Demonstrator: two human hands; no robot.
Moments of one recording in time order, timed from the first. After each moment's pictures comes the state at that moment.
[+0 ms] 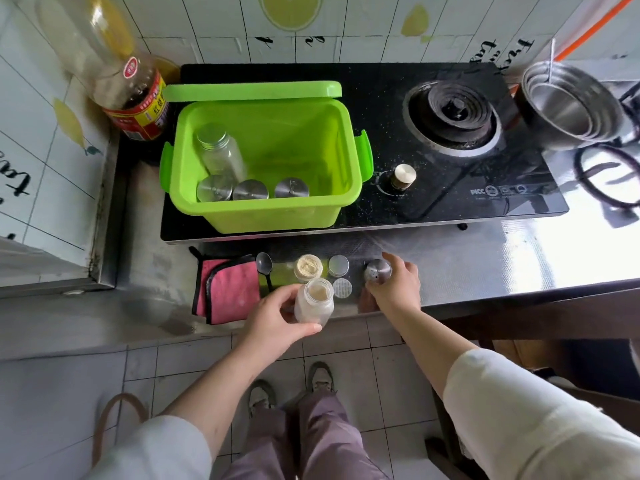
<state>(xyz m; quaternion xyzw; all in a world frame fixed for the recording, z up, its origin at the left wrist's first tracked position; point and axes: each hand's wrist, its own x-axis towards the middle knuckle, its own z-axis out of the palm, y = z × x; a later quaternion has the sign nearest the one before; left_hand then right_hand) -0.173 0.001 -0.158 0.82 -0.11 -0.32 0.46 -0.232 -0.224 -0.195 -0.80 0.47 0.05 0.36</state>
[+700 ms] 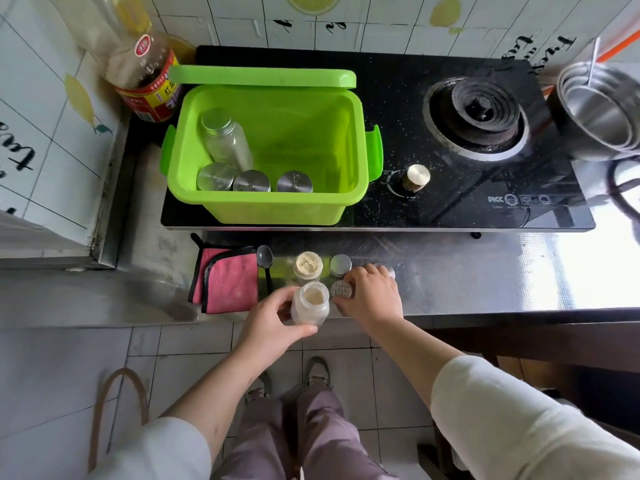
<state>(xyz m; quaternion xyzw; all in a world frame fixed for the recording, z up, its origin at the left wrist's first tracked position) -0.187 -0.005 -0.176 0.82 -0.05 -0.32 0.47 -0.221 -0.203 -0.202 -0.96 0.21 0.11 0.17</state>
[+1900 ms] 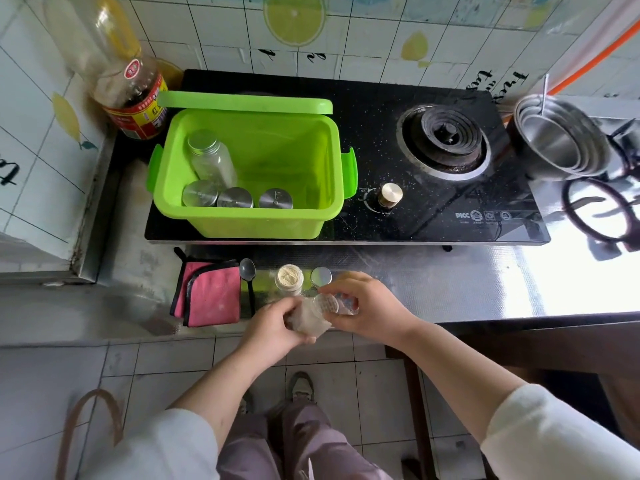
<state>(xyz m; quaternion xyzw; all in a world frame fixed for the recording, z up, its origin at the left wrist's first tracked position) -0.182 -0.038 -0.170 0.85 -0.11 -0.35 0.39 -0.237 -0.230 -0.130 -0.92 0.02 0.07 0.38</state>
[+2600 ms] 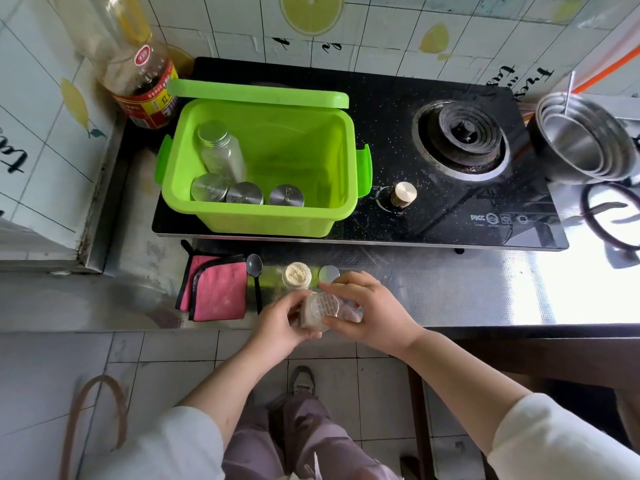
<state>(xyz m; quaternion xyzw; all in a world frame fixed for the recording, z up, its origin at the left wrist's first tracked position) -0.182 -0.036 -0.187 0.80 -0.08 -0.35 0.49 -0.238 -0.224 -0.141 -0.92 -0.02 0.02 0.39</state>
